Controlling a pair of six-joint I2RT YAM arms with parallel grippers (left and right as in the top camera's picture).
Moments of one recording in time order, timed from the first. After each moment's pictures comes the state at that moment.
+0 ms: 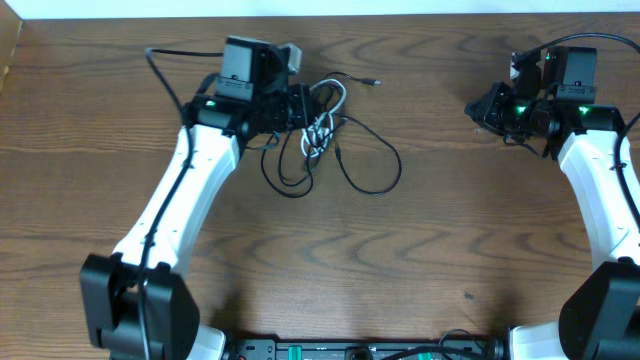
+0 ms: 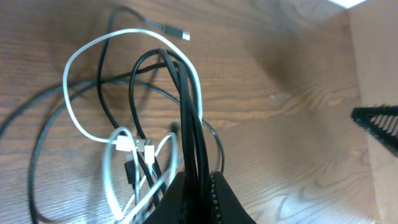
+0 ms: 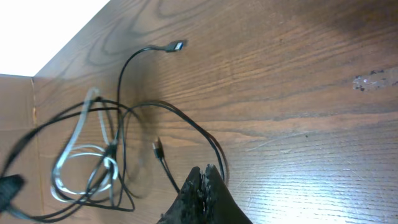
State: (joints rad) left arm -0.24 1.65 1.39 -0.61 0.49 -0.40; right arm -0.07 1.62 1.30 -0.63 -0.52 0.44
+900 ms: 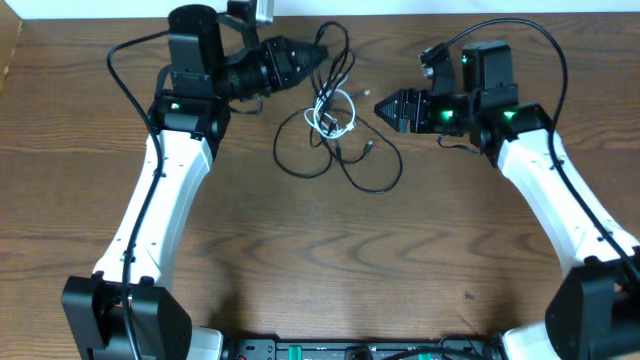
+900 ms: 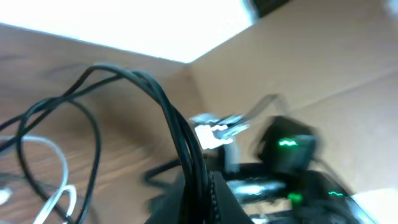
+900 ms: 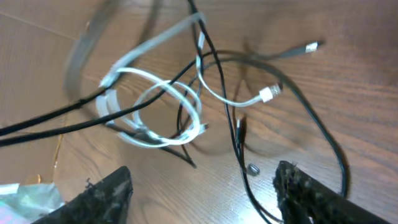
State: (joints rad) left arm -0.14 1.60 1.39 -0.07 0.98 -0.76; right arm 0.22 1.67 1.30 -0.45 -0.63 0.38
